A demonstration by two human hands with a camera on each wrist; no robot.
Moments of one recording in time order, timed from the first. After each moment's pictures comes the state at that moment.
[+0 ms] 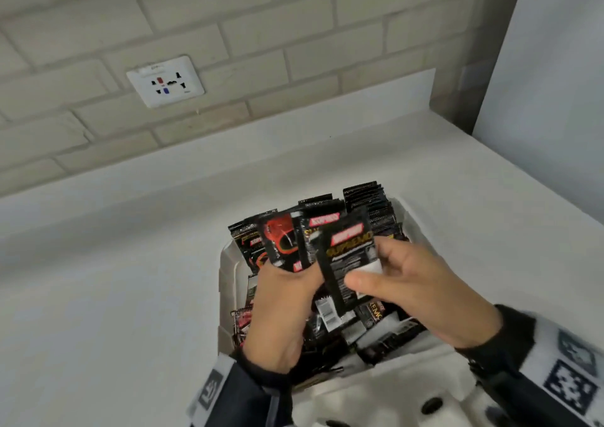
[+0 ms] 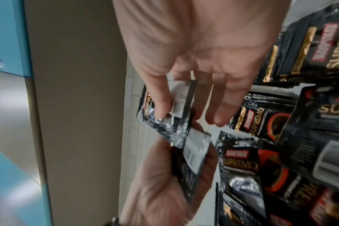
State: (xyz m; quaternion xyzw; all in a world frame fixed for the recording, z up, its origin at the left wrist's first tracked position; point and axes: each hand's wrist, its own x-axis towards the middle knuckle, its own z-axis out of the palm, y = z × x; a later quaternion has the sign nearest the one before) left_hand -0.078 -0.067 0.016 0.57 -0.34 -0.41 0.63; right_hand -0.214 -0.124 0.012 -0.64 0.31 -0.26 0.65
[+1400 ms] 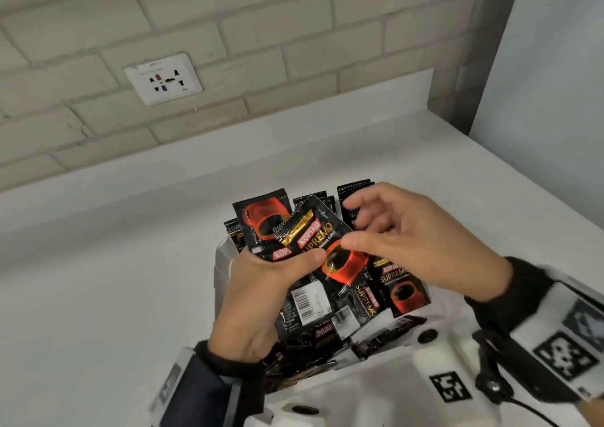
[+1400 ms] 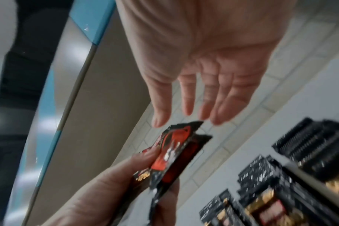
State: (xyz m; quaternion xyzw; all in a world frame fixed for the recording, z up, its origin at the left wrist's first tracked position) left_hand -0.066 -0.063 0.032 0.58 -0.30 -0.45 0.60; right_hand -0.218 -0.151 0.041 -0.78 0.33 -0.27 0.46
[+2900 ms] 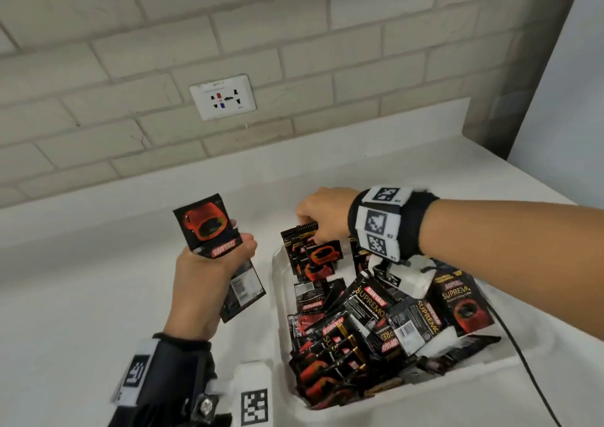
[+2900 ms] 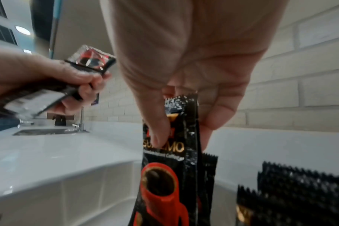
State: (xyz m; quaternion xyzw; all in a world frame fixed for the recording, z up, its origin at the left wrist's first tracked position) left_hand 0.068 -0.035 0.025 0.64 -0.31 -0.24 0.66; right_hand -0.046 -0.190 0.051 -0.96 0.25 0.08 0.09
